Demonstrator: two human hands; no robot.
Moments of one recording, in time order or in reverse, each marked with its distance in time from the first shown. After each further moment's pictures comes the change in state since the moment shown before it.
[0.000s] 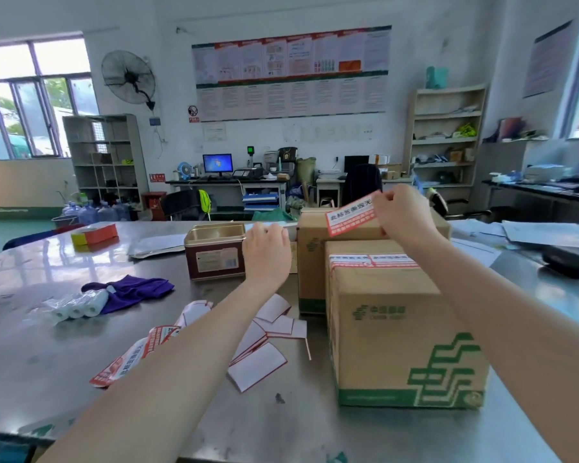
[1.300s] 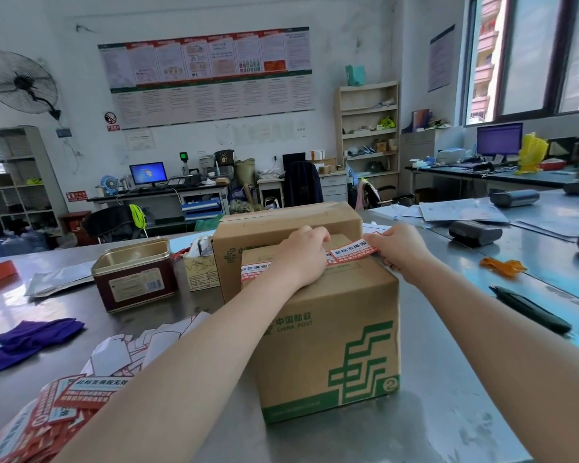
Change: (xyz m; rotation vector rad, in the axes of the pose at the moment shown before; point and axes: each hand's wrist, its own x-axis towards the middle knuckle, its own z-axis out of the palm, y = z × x) left_hand -0.012 0.164 0.039 -0.119 -0.600 0.387; right_hand 0.004 0.128 -0.073 0.077 -0.021 0.446
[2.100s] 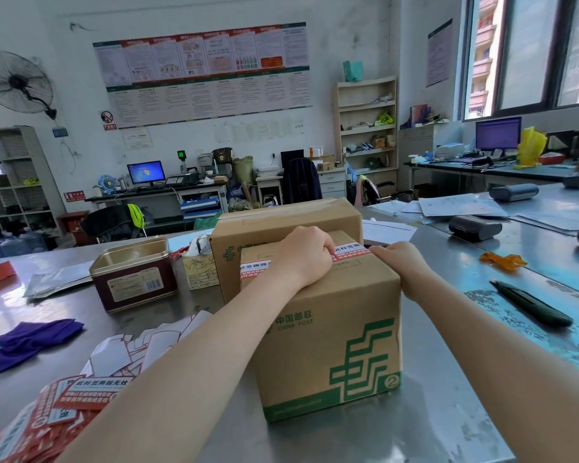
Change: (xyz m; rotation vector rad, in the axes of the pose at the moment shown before) left_hand -0.012 0.009 -0.008 -0.051 0.019 0.032; right_hand -0.002 0.029 0.009 0.117 -0.043 0.069
